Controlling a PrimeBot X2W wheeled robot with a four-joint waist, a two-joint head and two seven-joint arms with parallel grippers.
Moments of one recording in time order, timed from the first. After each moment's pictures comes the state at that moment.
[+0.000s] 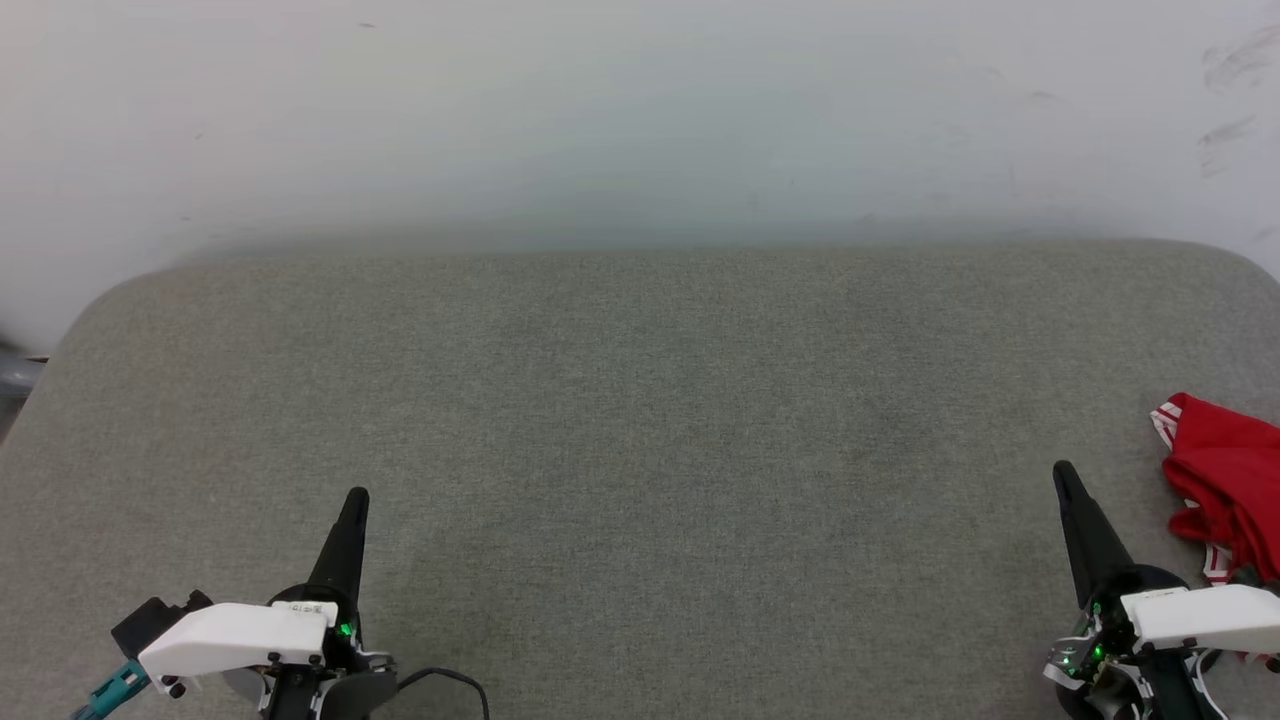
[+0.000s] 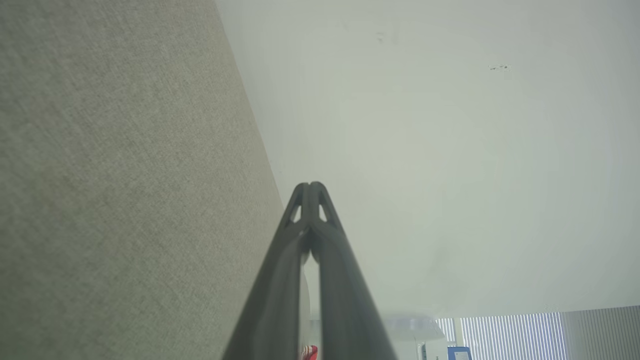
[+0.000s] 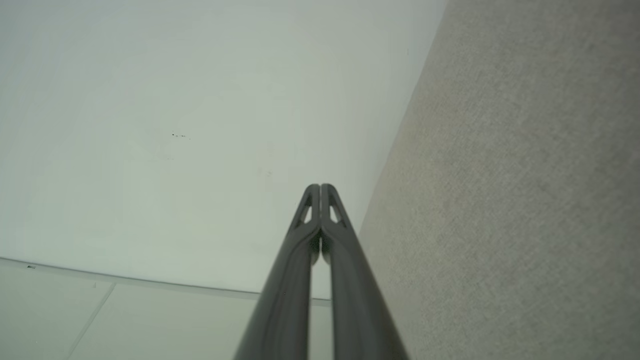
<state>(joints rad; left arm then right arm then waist) -0.08 0.06 0.09 0.24 -1.46 -0.11 0.07 -0.08 -0.06 -0.11 0.22 1.45 0.13 0.10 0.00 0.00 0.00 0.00</state>
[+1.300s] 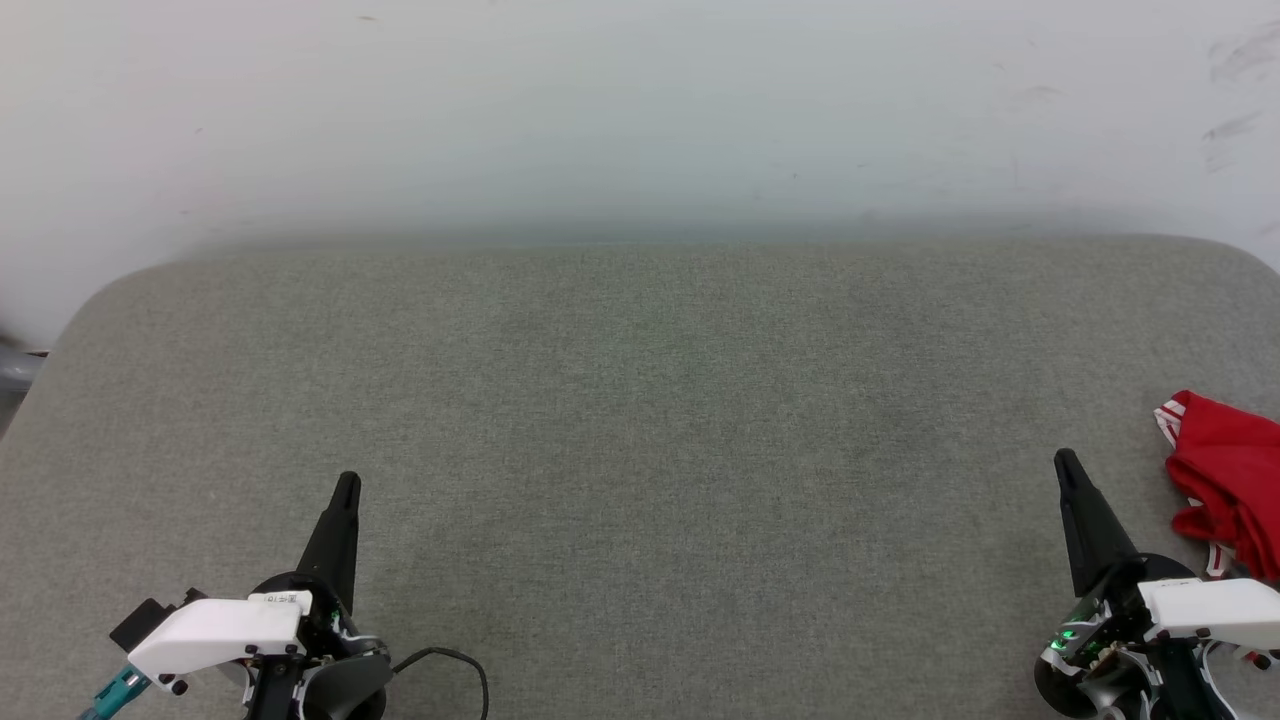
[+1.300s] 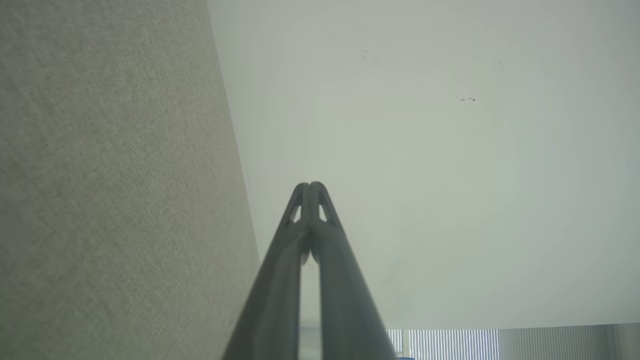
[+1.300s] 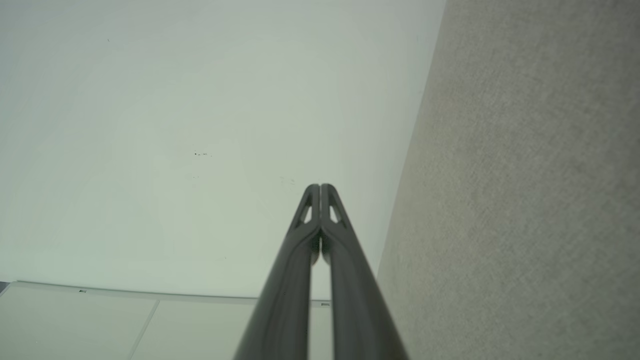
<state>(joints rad) -0.11 0.05 0.11 0.25 -1.61 -0.13 0.11 -0.10 -0.05 -0.11 0.25 1.61 0.13 0.11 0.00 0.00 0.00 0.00</state>
